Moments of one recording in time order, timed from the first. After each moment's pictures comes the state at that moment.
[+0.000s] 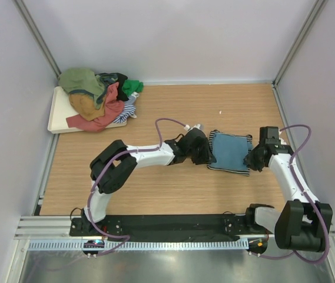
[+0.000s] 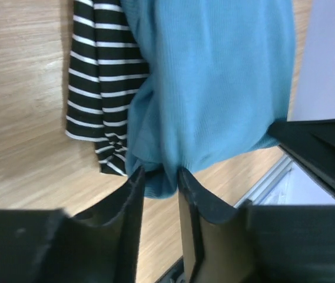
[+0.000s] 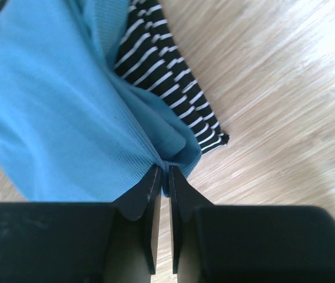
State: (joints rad) left arm -0.98 2.02 1.36 -0.01 0.10 -1.05; right arm -0.11 1.11 0.73 -0.73 0.04 0.74
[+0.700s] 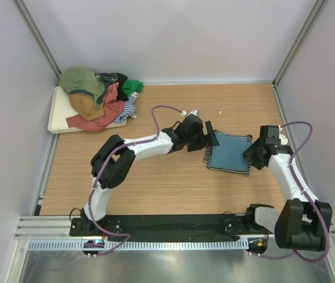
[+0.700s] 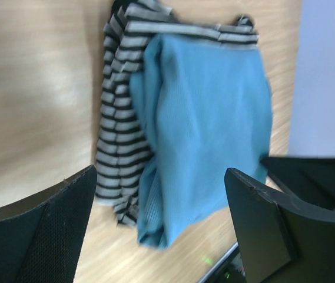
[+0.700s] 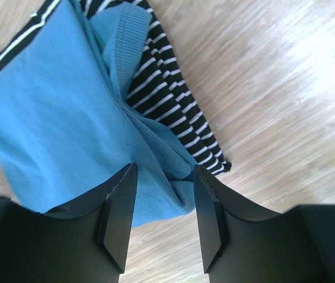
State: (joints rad) left arm -0.90 2.06 1.47 -0.08 0.07 -0.96; right arm -0.11 1.13 0.72 -0.64 0.10 0.71
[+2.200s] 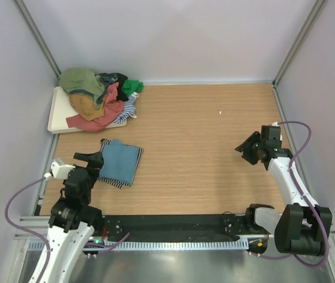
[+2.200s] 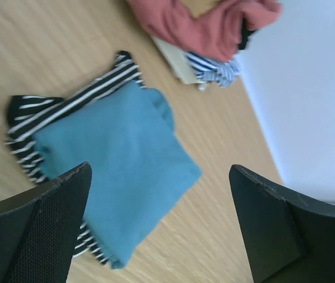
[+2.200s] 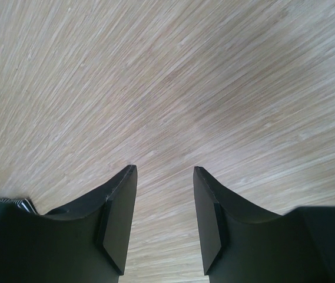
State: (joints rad) left arm -0.29 0.18 0.40 -0.58 -0.48 -1.15; right arm -0.11 1.09 0.69 -0.48 -0.12 0.74
